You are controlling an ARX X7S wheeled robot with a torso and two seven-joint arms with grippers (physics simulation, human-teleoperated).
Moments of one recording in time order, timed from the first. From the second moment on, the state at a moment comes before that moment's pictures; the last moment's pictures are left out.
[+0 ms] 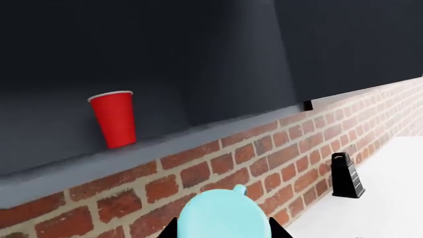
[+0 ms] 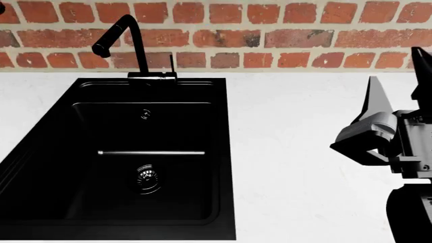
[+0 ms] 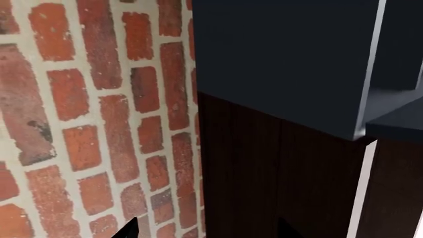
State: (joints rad) left arm -1.77 -0.52 0.39 0.27 -1.70 -1.06 -0.60; right arm 0.54 0.98 -0.63 -0.46 -0.59 0.71 0.33
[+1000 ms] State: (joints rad) left arm -2.21 -0.14 0.54 -1.14 -0.64 -0.62 -0.05; right arm 0.51 0.96 -0.65 -0.39 -0.57 0.65 0.37
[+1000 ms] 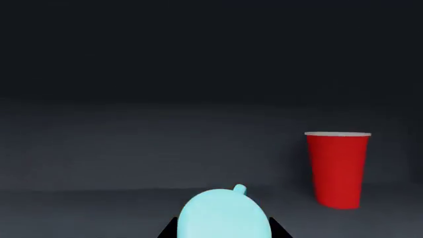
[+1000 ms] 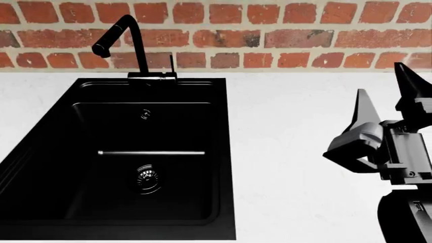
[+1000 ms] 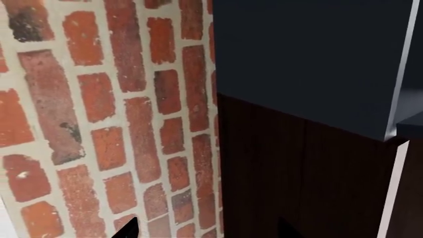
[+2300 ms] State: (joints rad) left arm -2.15 -0.06 0.09 -1.13 -0.01 -0.54 0.05; right arm 0.52 0.93 -0.69 -0.36 -0.60 0.60 0.35
